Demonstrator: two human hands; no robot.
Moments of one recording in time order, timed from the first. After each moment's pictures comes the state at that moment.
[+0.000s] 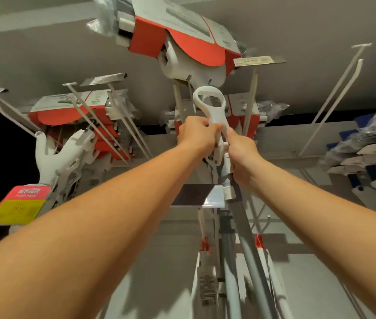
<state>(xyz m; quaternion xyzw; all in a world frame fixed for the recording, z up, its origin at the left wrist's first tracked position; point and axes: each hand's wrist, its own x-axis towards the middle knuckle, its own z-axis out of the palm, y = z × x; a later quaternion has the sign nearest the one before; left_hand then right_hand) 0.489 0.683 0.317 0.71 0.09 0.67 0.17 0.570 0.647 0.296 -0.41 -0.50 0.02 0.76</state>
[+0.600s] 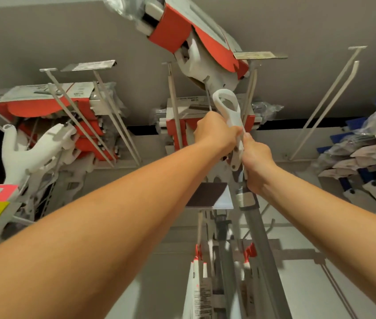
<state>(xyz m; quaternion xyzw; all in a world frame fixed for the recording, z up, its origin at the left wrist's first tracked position) 0.529 0.696 0.329 0.75 0.07 0.64 0.14 0.610 0.668 0.293 -0.41 -0.44 -0.03 0.80</state>
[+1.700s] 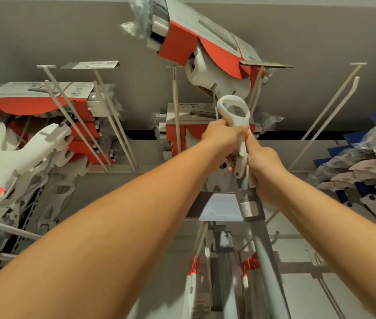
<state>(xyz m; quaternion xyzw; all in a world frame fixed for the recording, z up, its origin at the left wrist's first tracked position) 0.530 0.699 0.336 0.76 -0.02 0.58 0.30 0.614 0.662 0.298 -0.43 -0.44 -0.07 0.78</state>
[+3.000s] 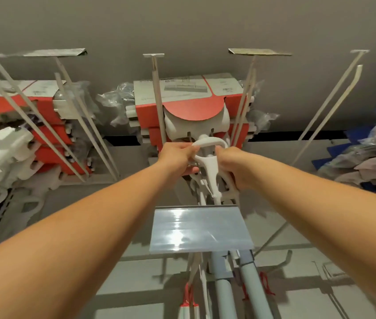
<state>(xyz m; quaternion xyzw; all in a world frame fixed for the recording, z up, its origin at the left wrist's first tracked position) 0.546 0.800 0.359 0.72 -0.02 0.59 0.38 0.626 0.709 0.353 -0.59 -0.45 -0.06 0.66</state>
